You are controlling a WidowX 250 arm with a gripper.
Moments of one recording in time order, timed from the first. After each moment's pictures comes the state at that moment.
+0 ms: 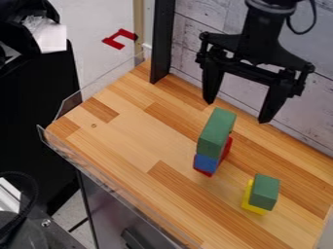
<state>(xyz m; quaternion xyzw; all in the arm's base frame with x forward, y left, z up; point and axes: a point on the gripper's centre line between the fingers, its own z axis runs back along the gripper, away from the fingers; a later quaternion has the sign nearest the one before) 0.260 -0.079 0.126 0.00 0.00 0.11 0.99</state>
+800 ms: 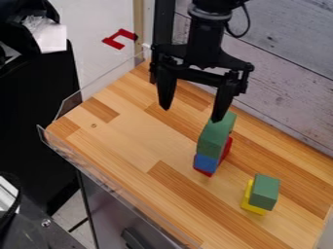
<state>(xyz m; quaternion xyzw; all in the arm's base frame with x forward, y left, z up) 0.253 -0.028 0.096 -0.02 0.05 0.18 0.98</state>
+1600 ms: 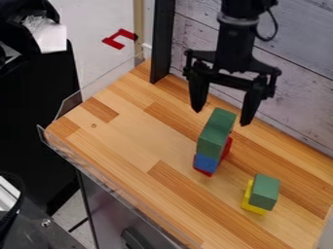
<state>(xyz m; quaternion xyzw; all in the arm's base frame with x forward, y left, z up) 0.279 -0.059 0.080 -0.05 0.06 0.09 0.99</state>
